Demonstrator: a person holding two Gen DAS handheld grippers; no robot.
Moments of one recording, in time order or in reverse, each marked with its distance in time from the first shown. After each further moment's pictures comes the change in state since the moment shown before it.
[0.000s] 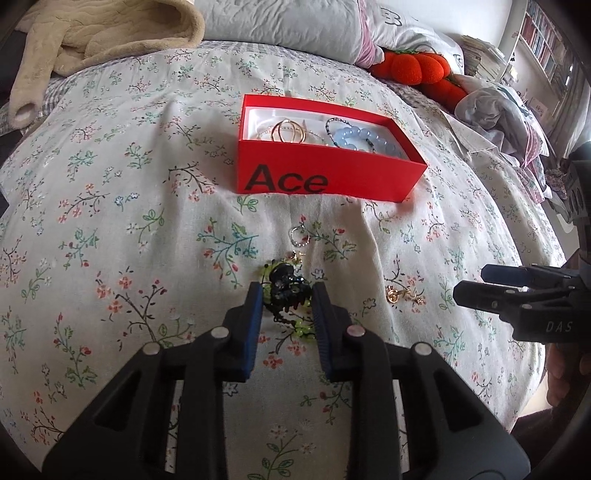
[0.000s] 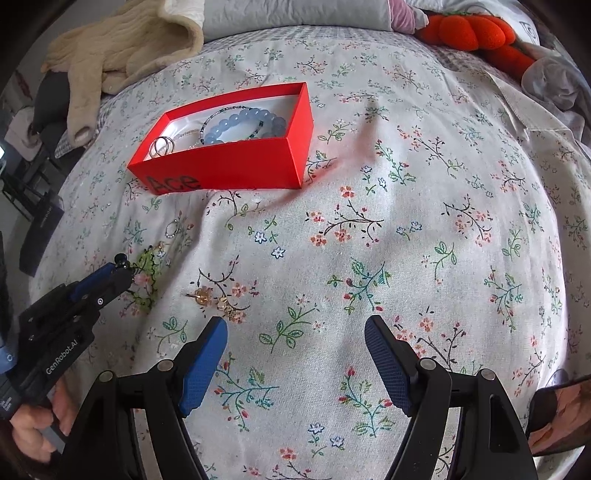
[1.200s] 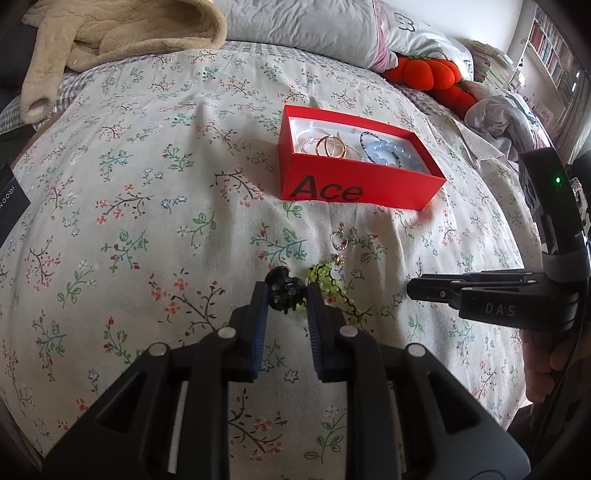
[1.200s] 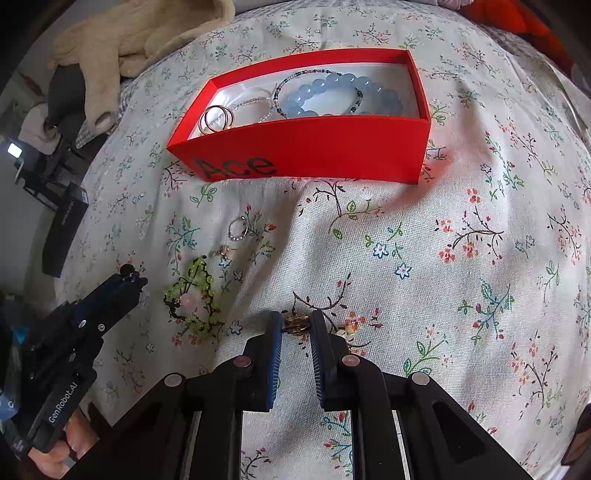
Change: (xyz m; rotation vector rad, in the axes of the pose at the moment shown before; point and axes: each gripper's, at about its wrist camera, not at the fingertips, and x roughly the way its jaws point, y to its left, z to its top) left arm -0.020 0.034 0.008 -0.008 0.011 0.022; right arm 0.043 0.054 0.024 -0.002 0.105 0.136
